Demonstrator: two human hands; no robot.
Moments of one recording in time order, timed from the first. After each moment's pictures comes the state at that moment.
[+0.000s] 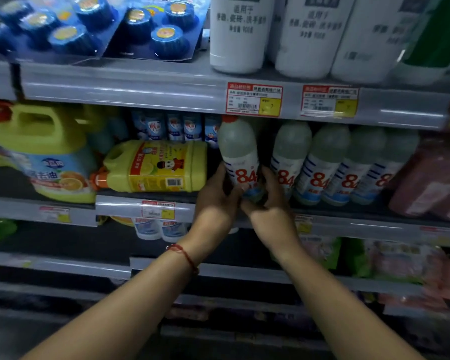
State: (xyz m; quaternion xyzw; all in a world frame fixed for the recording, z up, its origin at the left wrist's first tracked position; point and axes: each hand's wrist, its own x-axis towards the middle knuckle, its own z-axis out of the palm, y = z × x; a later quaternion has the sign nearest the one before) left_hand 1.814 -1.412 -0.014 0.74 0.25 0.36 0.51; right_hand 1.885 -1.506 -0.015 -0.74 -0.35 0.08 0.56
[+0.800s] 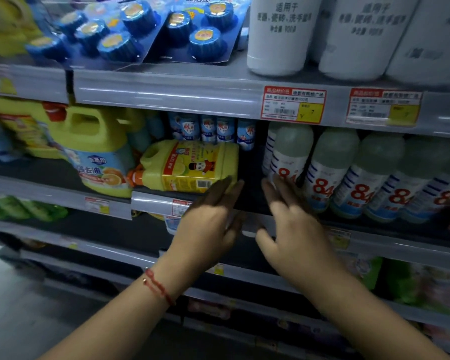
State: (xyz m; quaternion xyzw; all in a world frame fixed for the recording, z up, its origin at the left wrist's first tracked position) left_hand 1.740 -1.392 -0.013 0.93 0.26 0.23 0.11; right_hand 1.862 -1.525 0.024 -0.80 -0.55 0.02 0.22
